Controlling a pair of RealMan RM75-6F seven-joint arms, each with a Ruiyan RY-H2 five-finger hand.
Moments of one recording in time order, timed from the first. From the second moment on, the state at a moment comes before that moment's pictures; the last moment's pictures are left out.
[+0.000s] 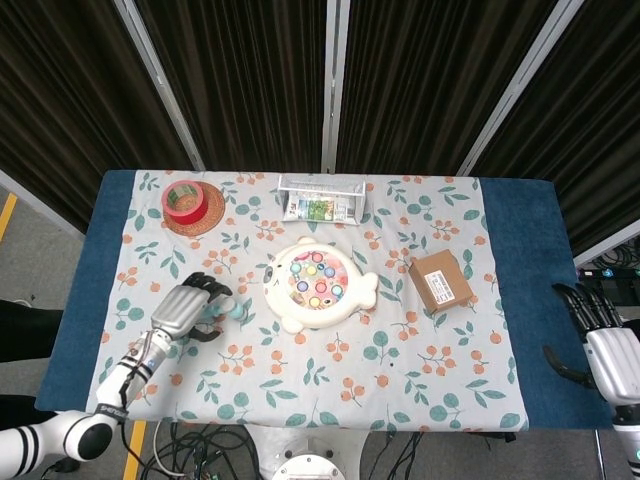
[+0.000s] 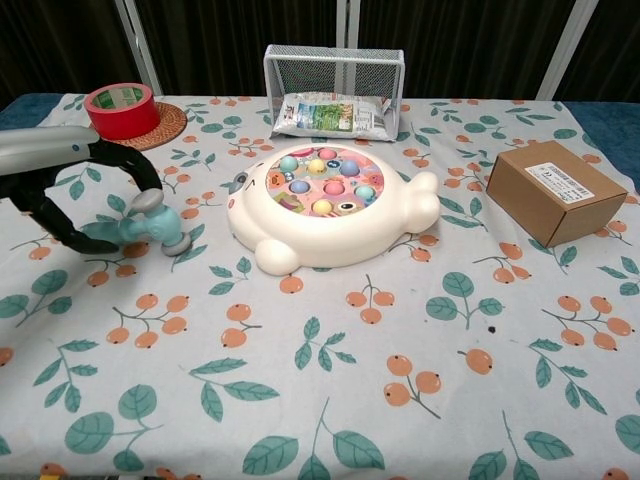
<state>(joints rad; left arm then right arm) -0.56 -1.36 -0.14 -1.67 1.17 0.88 0.24 0.10 -0.98 0.02 -1.60 -1.63 1.52 0.26</state>
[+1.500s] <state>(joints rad) -0.64 -1.46 -0.11 -1.56 1.02 0.88 0.24 0.12 -0.98 0.03 -1.61 -1.60 1.47 0.25</state>
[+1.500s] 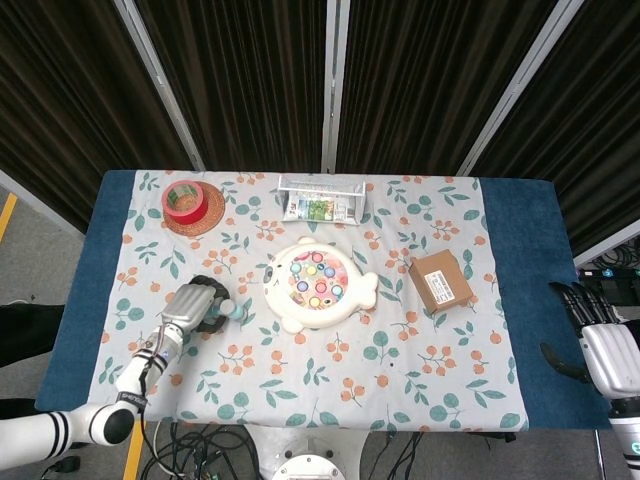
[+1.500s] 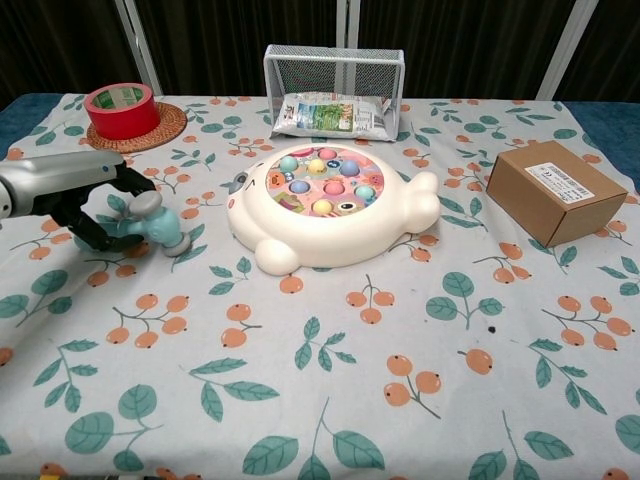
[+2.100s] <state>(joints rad) -0.62 -1.46 -0.11 -1.54 1.14 0.93 0.15 0.11 -0.98 0.03 -1.62 -1.60 1.49 0.23</state>
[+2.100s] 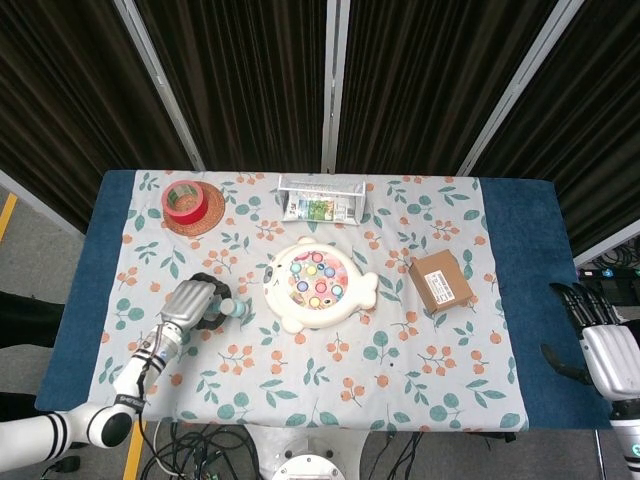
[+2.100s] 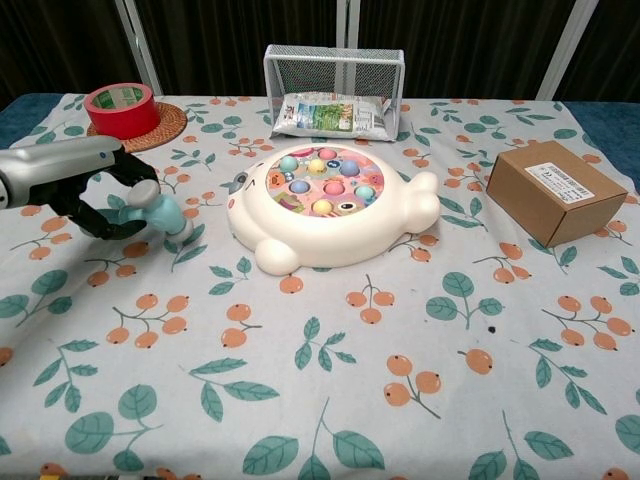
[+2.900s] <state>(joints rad) -0.88 -1.28 -0.22 -1.52 1.32 0.63 -0.17 0.08 -0.97 0.02 -1.63 -1.62 1.53 0.22</state>
